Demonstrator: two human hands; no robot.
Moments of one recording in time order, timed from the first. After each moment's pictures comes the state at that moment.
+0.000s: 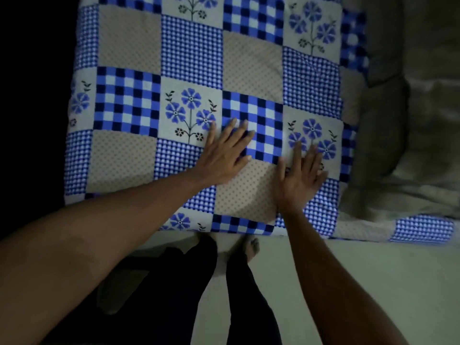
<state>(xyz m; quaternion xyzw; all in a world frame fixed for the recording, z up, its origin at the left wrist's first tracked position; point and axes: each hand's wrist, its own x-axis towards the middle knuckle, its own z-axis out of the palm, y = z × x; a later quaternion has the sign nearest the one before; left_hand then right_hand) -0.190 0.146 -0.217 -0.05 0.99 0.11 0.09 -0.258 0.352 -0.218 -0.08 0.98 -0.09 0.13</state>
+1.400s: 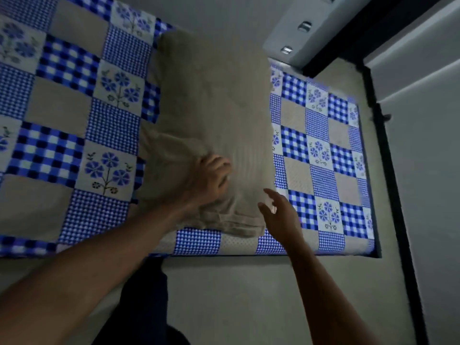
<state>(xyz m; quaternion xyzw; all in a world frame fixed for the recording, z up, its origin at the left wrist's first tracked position) -0.480 0.540 -0.031 -0.04 0.94 0.27 -0.19 -0.522 0.759 0.070 -0.14 0.95 -0.18 0.21</state>
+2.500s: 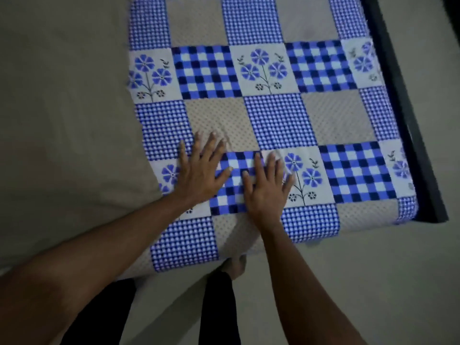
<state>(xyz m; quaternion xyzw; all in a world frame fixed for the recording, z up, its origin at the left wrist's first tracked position) -0.720 0.883 -0.223 -0.06 0.99 0.05 0.07 -0.743 1.071 -0.229 -0.08 0.99 -0.13 0.08</state>
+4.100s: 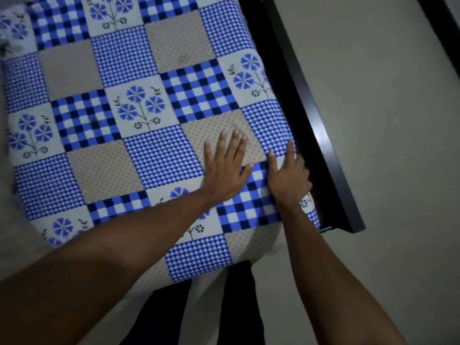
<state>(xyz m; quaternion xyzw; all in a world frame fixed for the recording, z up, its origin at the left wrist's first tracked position) -0.944 1.170 -0.222 0.00 0.99 0.04 0.10 -0.972 1.336 -0.222 0.14 0.97 -0.18 0.11</state>
